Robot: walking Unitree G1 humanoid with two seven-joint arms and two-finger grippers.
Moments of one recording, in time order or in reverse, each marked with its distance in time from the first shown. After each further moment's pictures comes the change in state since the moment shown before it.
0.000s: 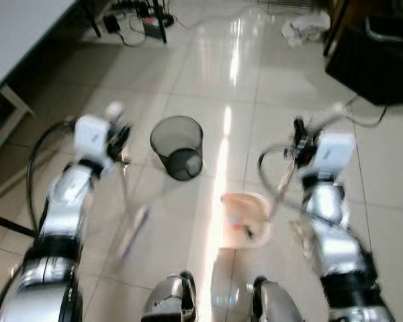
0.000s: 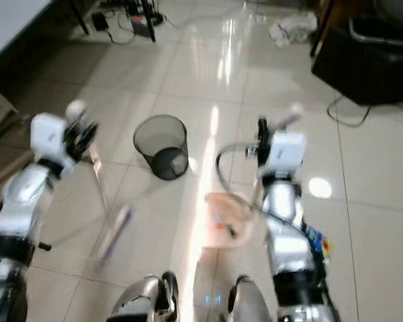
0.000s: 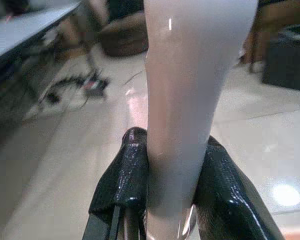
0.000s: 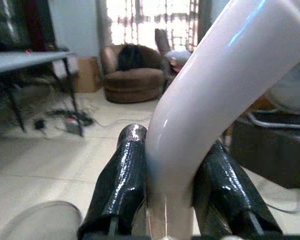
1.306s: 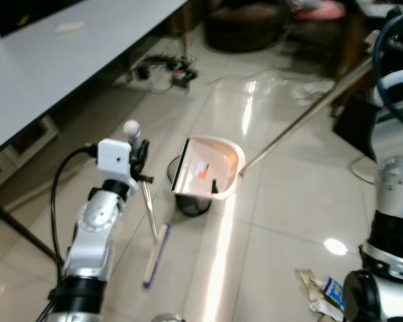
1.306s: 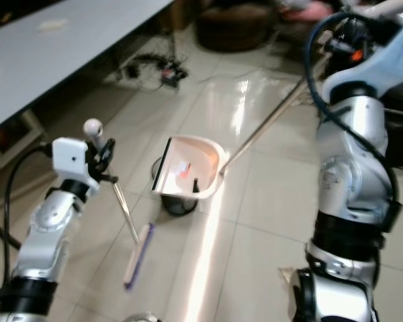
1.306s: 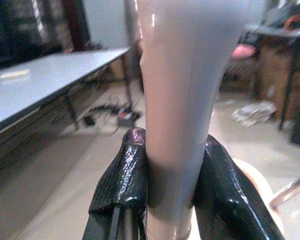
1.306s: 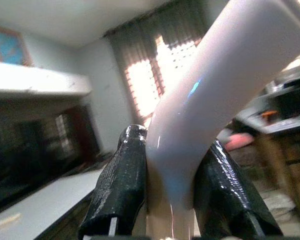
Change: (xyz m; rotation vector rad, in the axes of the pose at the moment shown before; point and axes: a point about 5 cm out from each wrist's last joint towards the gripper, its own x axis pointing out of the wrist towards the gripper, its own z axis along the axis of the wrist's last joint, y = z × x) left arm -0.019 -0.054 0.007 -0.043 -0.006 0.065; right arm 0.050 -0.037 0.123 0.273 -0.173 -0.080
